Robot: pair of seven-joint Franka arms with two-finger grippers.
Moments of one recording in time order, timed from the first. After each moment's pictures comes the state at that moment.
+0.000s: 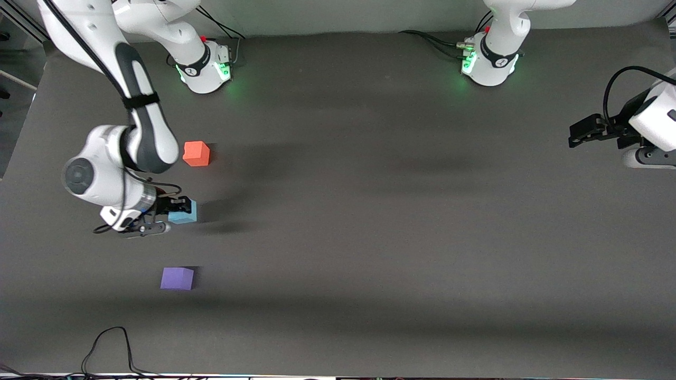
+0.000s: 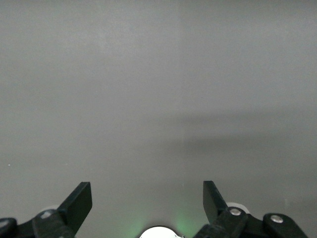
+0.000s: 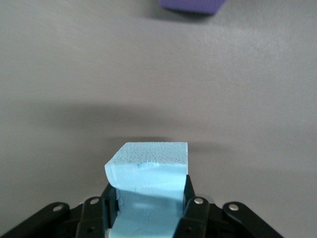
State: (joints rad) left arm -0.03 0.01 -0.01 -1.59 -0.01 1.49 0.00; right arm 0.49 0.38 -0.45 -2.12 0.25 2.38 -0.23
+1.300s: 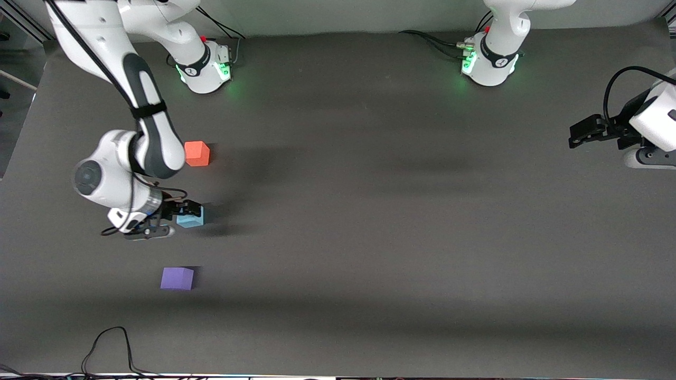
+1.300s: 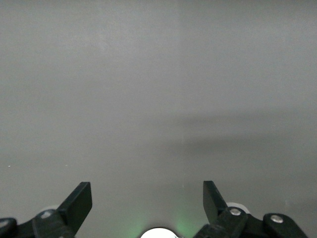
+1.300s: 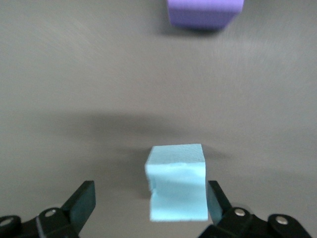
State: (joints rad) left arm -0.03 0.01 -0.01 -1.59 -0.01 1.49 0.00; right arm 0.50 0.32 -0.47 -2.08 0.35 2.32 -0.25
